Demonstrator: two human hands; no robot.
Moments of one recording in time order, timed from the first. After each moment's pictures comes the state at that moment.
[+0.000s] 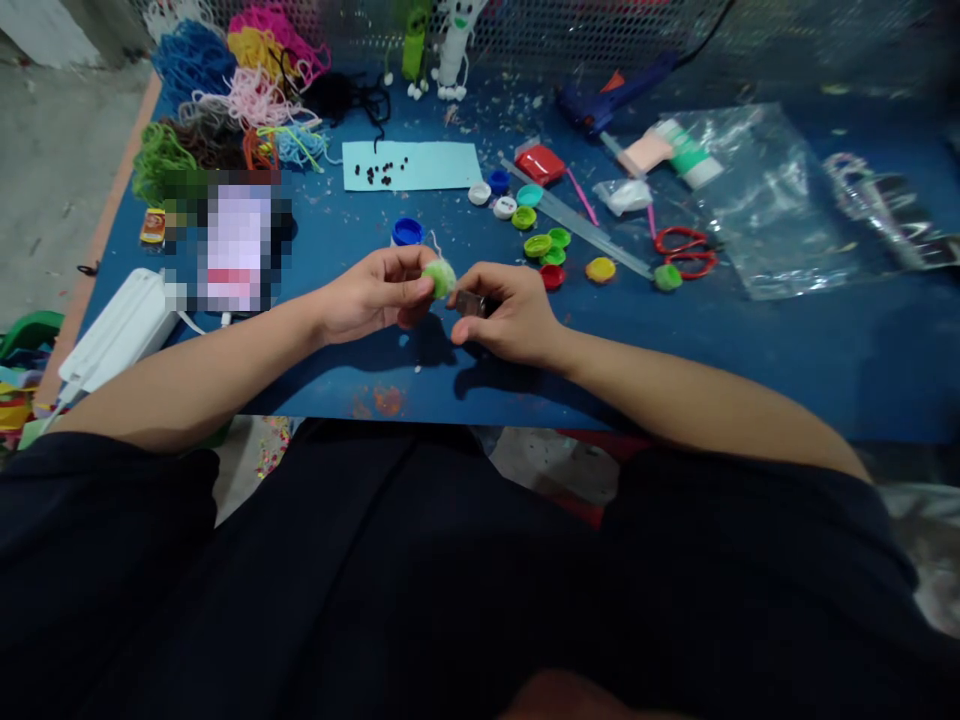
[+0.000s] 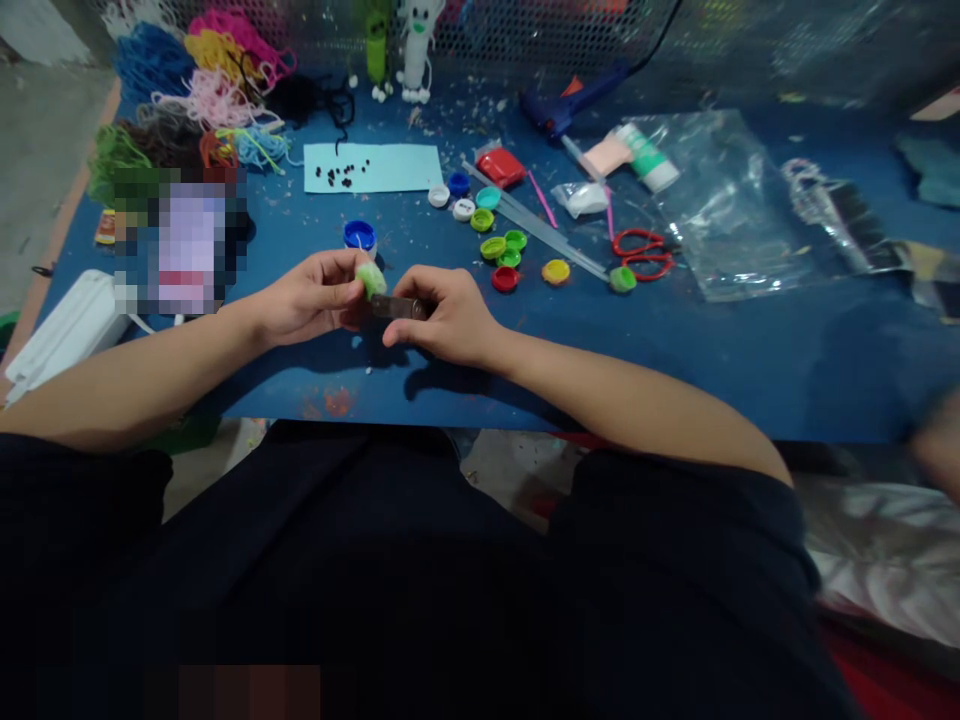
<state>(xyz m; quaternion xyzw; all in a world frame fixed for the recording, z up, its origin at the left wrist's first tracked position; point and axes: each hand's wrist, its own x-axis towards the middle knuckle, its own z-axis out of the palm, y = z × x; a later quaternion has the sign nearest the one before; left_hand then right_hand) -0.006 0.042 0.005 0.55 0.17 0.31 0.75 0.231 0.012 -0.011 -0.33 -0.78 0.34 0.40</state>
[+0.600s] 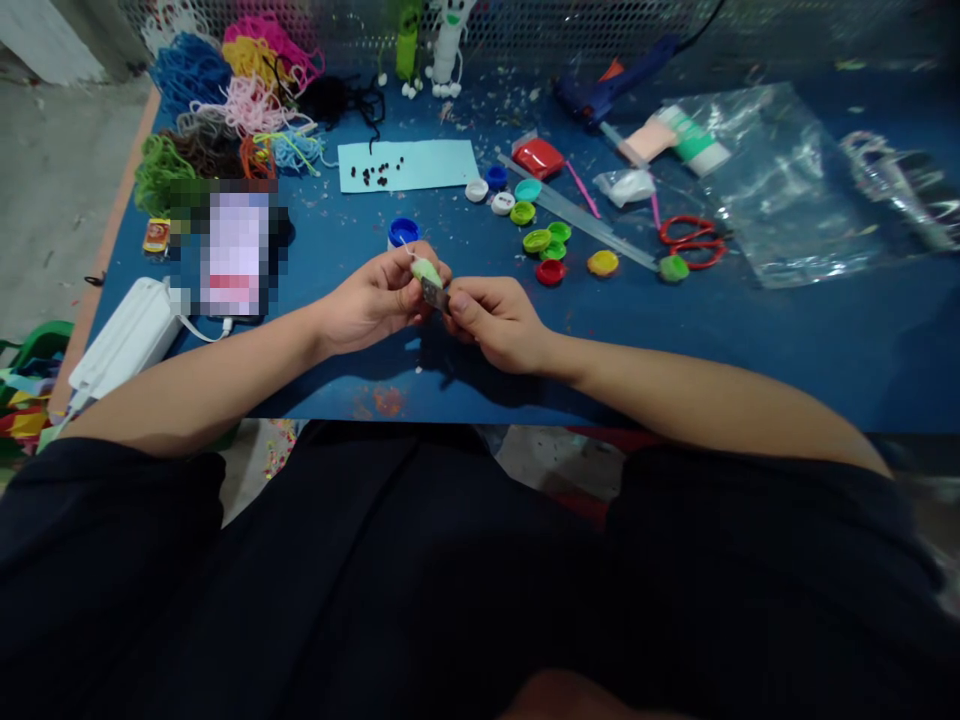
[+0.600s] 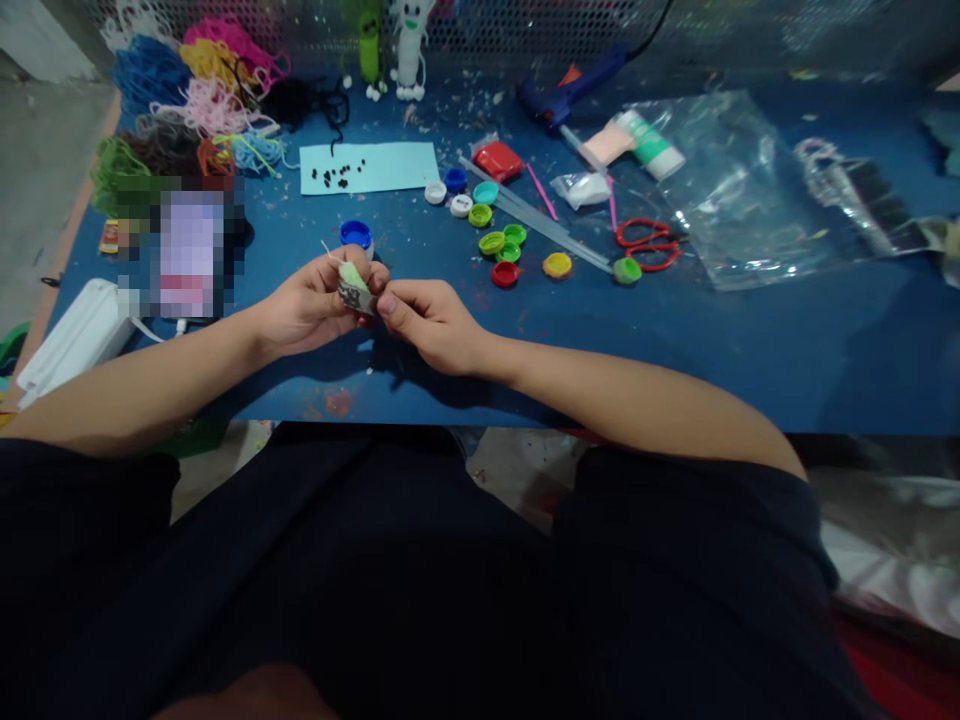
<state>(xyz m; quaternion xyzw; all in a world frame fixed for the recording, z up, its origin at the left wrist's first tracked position) 0.003 0.034 0.001 0.54 0.17 0.36 0.74 0.211 -0.003 0.001 -0.29 -0.71 0.50 0.40</state>
